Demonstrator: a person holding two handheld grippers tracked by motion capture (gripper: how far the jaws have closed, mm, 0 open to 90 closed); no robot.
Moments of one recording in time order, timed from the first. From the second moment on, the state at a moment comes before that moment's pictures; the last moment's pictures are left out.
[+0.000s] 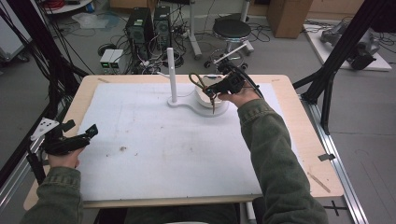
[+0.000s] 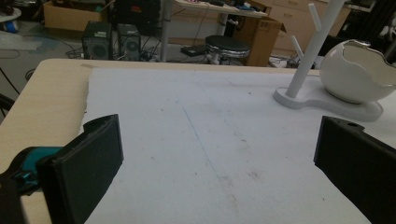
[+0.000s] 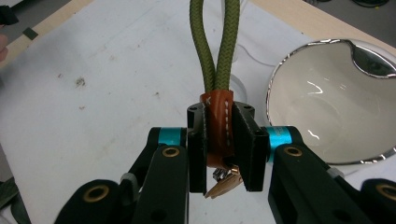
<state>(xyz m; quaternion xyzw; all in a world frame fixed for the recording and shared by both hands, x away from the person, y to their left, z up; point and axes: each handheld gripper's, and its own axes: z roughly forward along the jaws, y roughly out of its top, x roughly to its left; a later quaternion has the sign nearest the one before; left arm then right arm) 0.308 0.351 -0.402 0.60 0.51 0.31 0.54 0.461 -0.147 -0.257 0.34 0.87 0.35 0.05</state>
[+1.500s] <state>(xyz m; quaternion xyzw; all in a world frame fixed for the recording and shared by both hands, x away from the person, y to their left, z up) 0.309 0.354 -0.403 0.59 0.51 0.31 0.54 0.487 -0.081 -0.246 0.32 0.88 0.36 0.05</state>
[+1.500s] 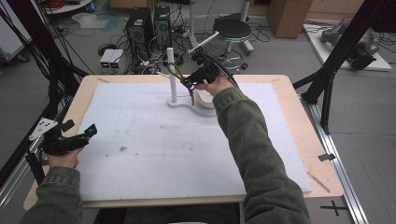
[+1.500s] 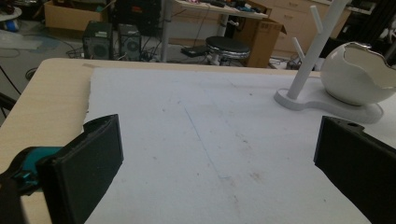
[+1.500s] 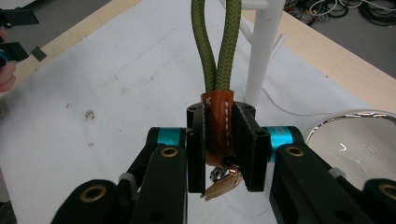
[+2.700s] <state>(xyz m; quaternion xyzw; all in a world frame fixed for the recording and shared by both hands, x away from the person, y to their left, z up) 0.309 0.354 -0.404 0.60 0.51 0.30 0.54 0.515 -0.066 -0.278 0.36 0.88 0.30 0.05</state>
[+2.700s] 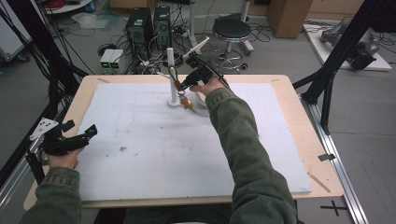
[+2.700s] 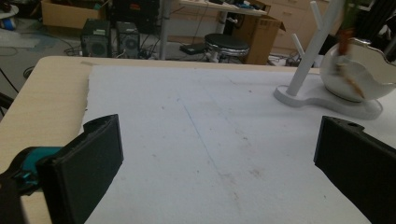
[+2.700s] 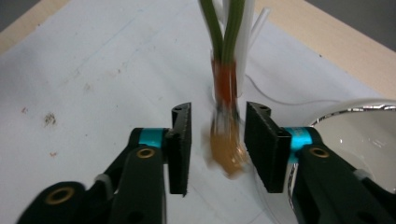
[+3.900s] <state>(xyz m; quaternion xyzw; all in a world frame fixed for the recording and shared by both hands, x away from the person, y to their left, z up) 0.310 0.354 -0.405 0.60 0.51 0.30 0.54 0.478 -0.107 -0.254 0.38 0.87 0.30 0.09</state>
